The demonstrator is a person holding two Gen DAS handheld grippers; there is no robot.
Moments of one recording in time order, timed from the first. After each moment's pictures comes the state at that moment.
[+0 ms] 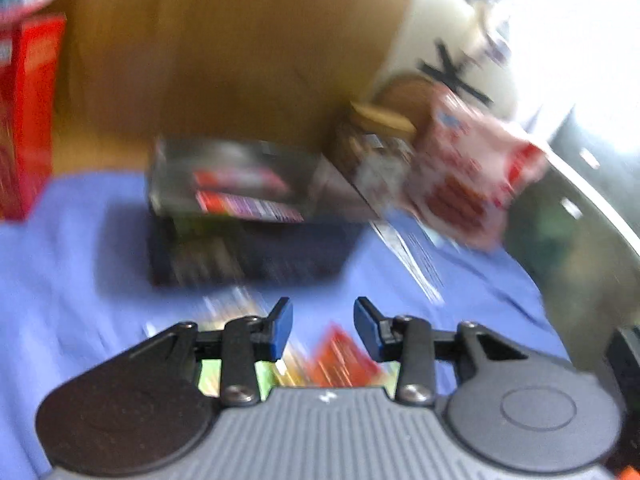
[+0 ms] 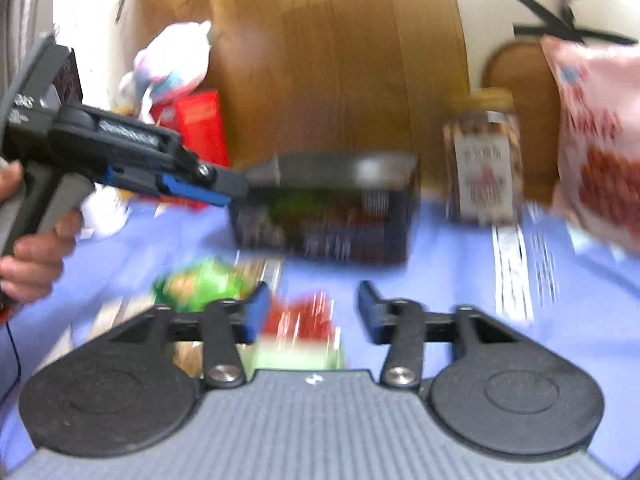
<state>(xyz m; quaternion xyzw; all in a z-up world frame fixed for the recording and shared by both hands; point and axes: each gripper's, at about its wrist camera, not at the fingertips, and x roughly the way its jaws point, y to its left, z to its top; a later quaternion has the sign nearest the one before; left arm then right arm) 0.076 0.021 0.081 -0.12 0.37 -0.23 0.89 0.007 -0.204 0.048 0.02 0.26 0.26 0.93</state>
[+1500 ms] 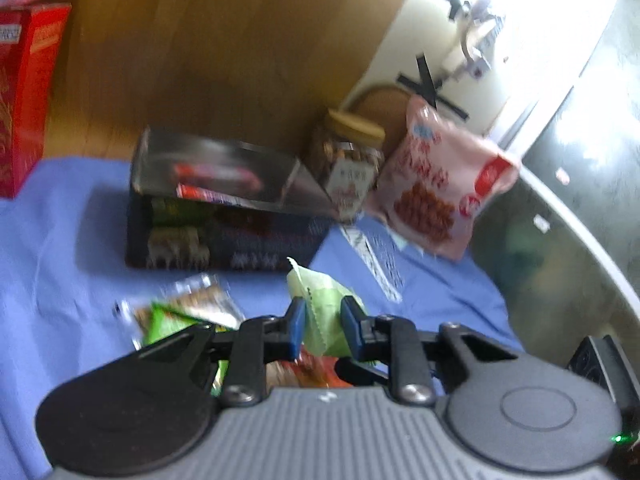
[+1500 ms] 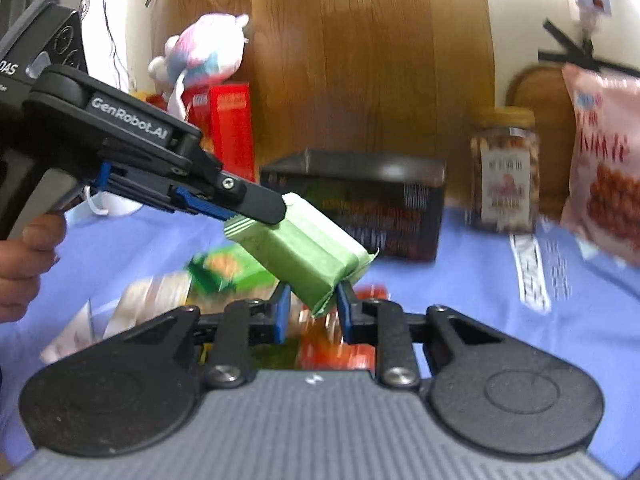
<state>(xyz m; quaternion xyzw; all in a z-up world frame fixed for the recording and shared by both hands) 0.068 0.029 0.101 -0.16 0.35 -0.24 0.89 -0.005 -0.161 0.061 -0.01 0.22 0.26 0.94</state>
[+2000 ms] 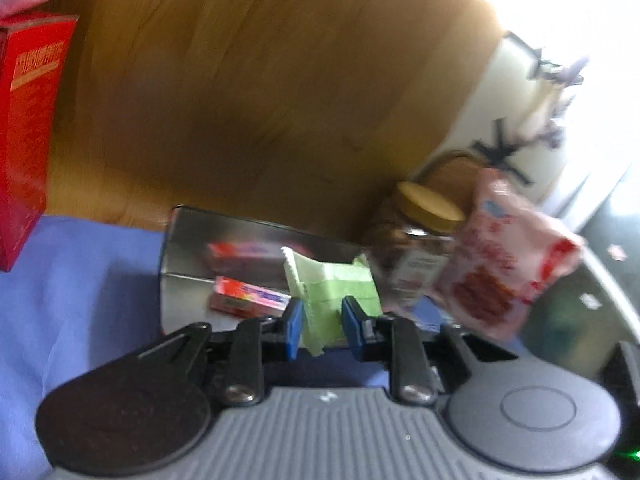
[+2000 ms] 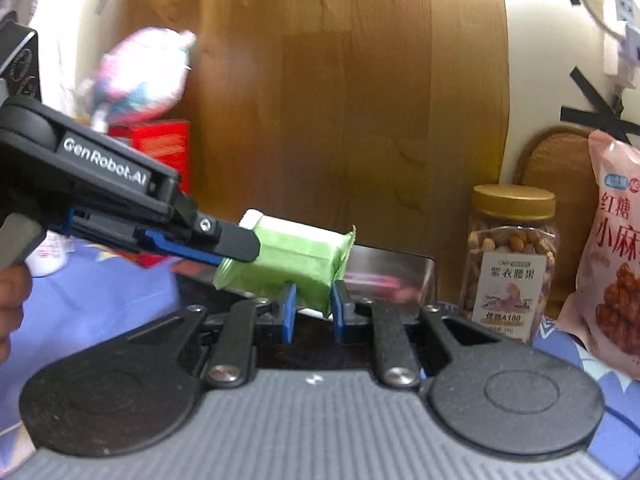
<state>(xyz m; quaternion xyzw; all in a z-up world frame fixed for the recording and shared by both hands) 0.184 0.044 0.095 -0.19 0.34 -0.18 0.90 0.114 -0.122 0.085 -0.04 0.20 0.20 0.96</state>
